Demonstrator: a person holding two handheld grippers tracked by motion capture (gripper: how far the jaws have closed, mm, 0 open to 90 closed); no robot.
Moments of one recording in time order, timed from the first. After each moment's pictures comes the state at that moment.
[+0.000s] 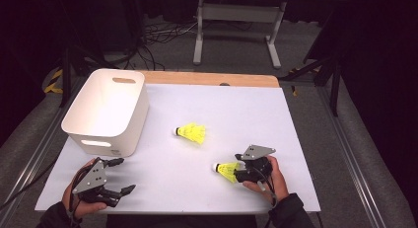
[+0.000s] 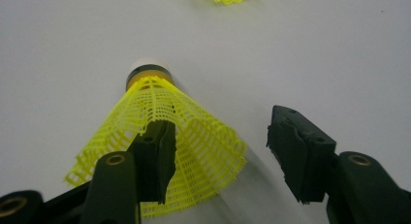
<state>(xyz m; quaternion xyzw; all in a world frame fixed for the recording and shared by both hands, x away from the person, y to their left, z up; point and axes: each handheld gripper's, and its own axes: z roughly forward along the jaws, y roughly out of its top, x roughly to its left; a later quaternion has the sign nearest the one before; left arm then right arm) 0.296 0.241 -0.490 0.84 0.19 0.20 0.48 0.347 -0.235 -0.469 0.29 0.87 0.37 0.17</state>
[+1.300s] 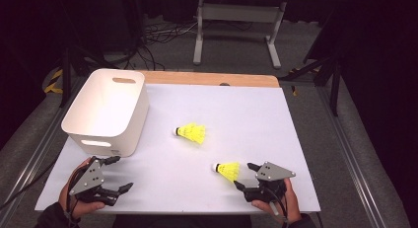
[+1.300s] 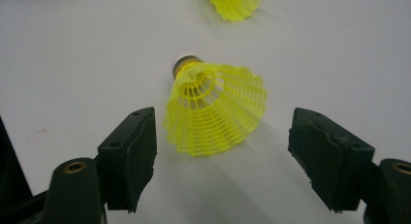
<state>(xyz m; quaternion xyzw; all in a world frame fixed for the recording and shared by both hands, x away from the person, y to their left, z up) 0.293 0.245 -0.484 0.83 0.19 0.22 0.47 0.287 -0.254 -0.460 0.30 0.84 0.41 0.21</state>
